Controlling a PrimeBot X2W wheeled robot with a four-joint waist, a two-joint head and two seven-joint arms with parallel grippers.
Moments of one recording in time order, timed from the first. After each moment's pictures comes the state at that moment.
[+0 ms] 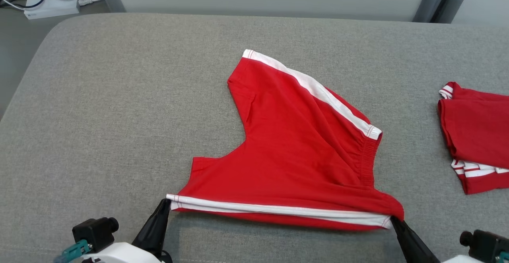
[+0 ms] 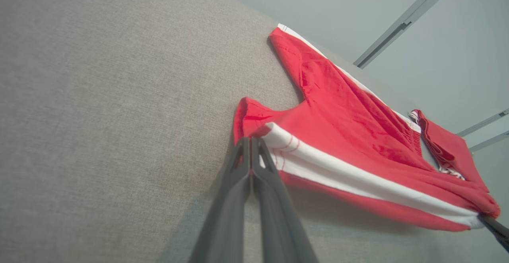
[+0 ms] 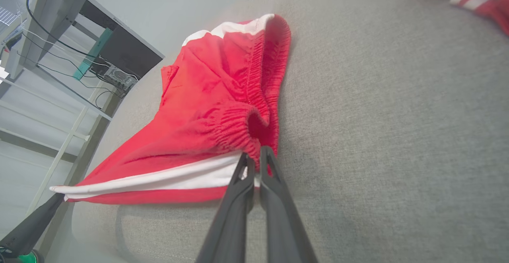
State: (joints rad) left arm -0.03 0.44 -0.58 0.04 -1.03 0.21 -0.20; right arm 0.22 -0.05 0.06 -0.05 0.69 0.13 0.13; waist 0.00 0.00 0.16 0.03
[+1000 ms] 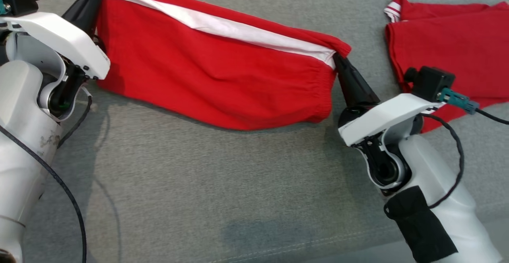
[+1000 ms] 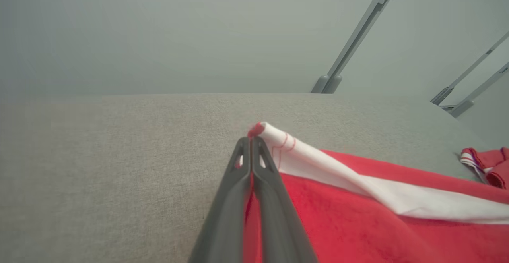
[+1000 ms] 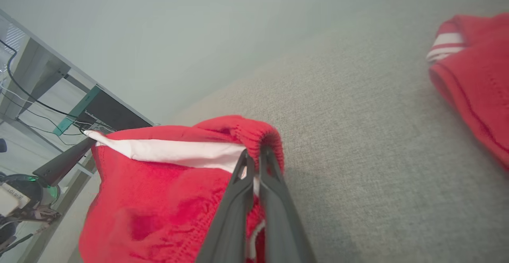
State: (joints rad) left arm -0.99 0.42 -0.59 0.69 -0.91 -0.10 -0.03; right arm -0.63 -0.06 0.37 0.45 0.83 0.13 -0.11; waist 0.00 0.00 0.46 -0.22
